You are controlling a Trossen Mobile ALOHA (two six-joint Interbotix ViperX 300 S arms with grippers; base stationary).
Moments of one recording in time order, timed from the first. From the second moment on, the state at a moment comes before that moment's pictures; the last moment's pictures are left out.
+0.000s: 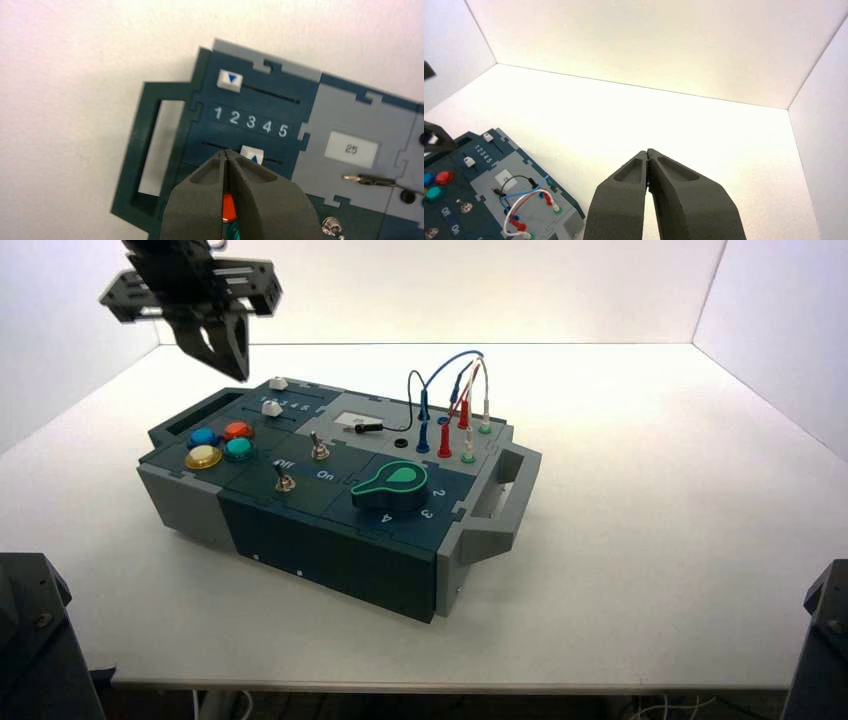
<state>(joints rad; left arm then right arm) -0.28 -0.08 0.84 -0.03 0.46 -0.14 0.24 -1.11 1.10 0.06 0.38 -0.05</state>
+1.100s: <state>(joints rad) -0.29 0.06 0.79 -0.03 0.41 -0.14 0.24 -1.11 1.10 0.06 0.38 -0.05</state>
